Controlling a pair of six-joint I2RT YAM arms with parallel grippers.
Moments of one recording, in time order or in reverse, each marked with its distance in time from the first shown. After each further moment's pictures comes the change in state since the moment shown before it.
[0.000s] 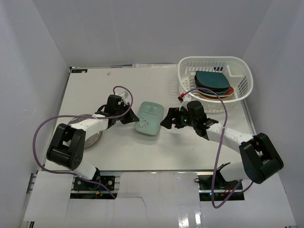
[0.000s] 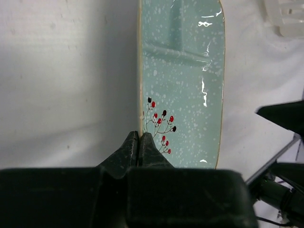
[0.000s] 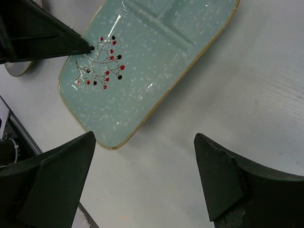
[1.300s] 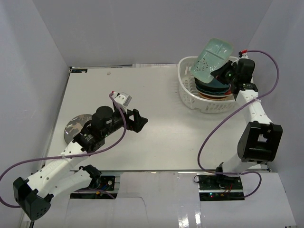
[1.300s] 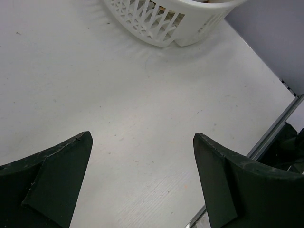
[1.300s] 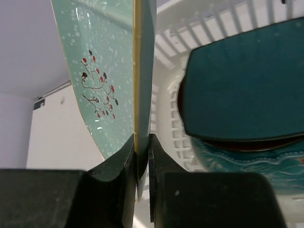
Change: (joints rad) left arm -0.314 -0.710 -0.062 -0.132 -0.253 0.300; right arm -0.613 0.195 0.632 -0.246 -0.004 0.095
